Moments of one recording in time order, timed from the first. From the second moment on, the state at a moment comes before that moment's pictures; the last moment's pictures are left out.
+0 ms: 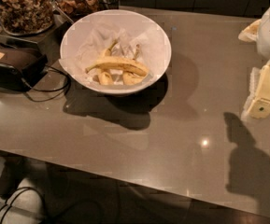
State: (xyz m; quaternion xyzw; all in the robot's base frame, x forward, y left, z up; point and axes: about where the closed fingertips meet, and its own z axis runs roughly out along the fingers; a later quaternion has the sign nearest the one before) arm 0.438 -0.217 0.976 -0.60 0.78 -0.03 0.16
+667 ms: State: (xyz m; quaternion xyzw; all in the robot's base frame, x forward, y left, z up) arm 0.451 -0.196 0.989 -0.60 0.78 -0.02 0.16
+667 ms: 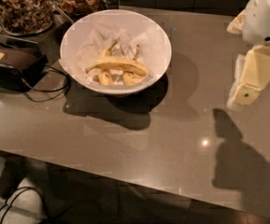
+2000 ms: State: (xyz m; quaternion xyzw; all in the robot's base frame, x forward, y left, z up) arm 0.530 -0.108 0.998 -0.63 0.76 -0.01 0.16
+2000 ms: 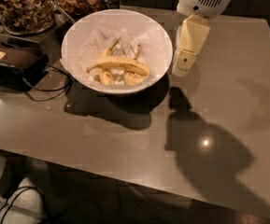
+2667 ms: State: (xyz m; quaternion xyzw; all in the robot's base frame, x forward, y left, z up) arm 0.577 -0.070 0.959 -0.64 0.76 0.02 0.12
